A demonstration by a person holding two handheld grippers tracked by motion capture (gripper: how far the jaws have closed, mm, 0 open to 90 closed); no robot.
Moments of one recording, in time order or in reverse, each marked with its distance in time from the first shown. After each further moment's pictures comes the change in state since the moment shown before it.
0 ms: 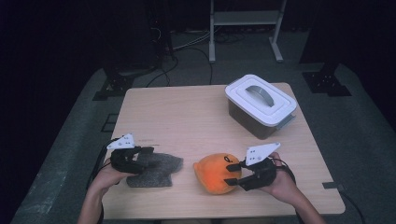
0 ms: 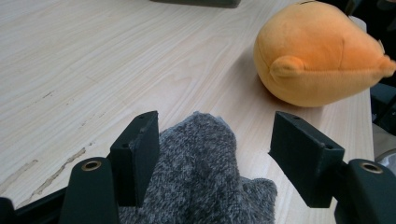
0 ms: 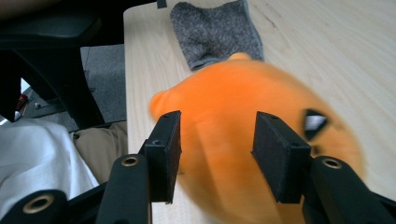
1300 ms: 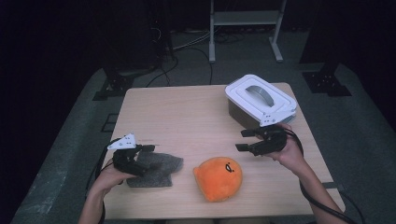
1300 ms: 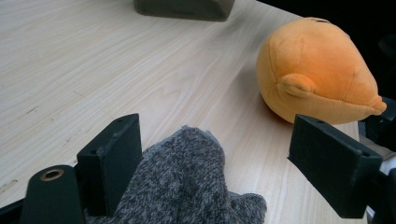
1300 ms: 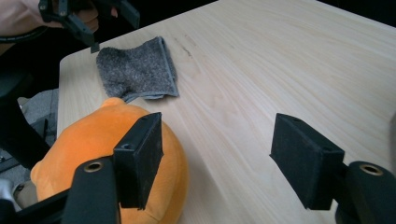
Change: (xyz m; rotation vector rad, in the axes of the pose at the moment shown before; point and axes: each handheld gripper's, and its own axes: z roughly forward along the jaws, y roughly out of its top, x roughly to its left) left arm -0.004 0.002 0.005 -0.041 -0.030 0.001; right arm -0.084 0.015 -0.037 -0.083 -0.126 0.156
